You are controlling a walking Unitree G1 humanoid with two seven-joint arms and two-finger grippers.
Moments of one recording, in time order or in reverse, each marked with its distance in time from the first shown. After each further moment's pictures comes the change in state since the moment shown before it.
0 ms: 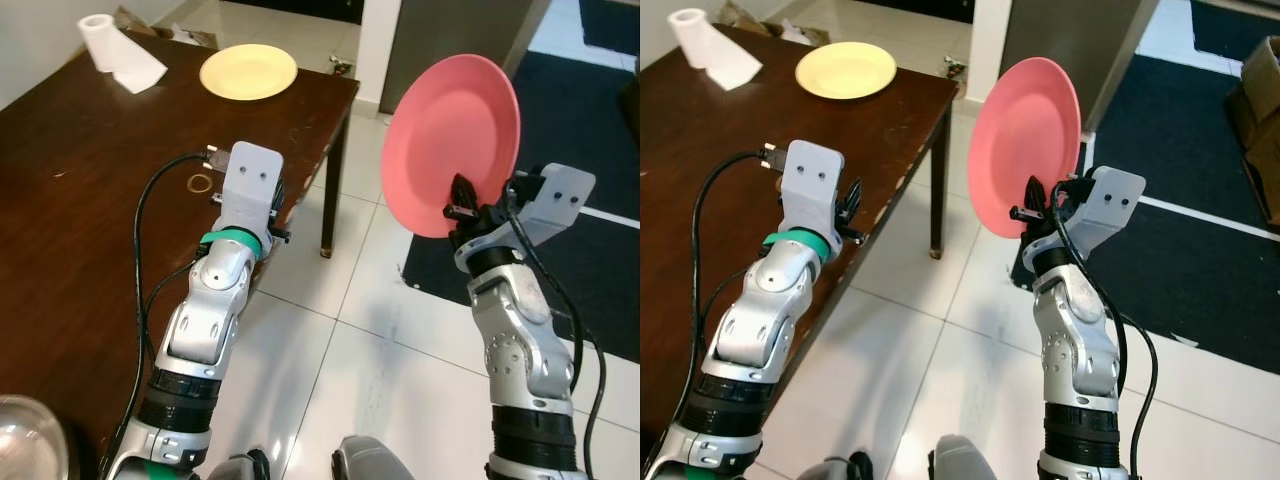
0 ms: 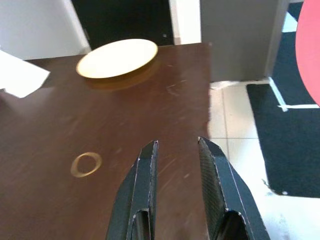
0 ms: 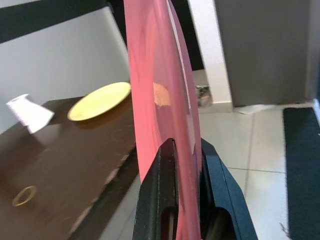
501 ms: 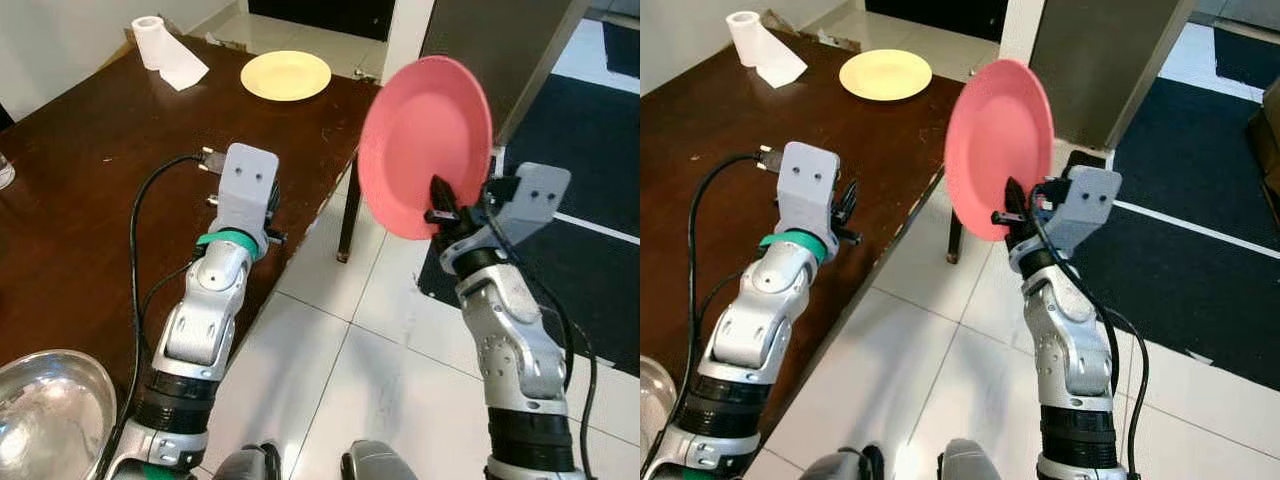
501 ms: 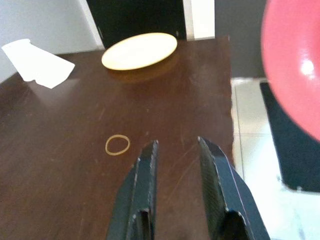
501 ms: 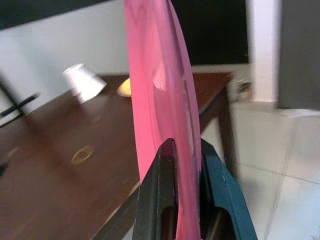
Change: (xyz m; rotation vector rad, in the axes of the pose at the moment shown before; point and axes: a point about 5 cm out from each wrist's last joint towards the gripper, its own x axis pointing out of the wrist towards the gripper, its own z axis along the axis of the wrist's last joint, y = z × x) left arm -0.007 0.013 -0.003 0.040 0.012 0.029; right arm -0.001 0.030 -0.013 -0.038 0.101 0.228
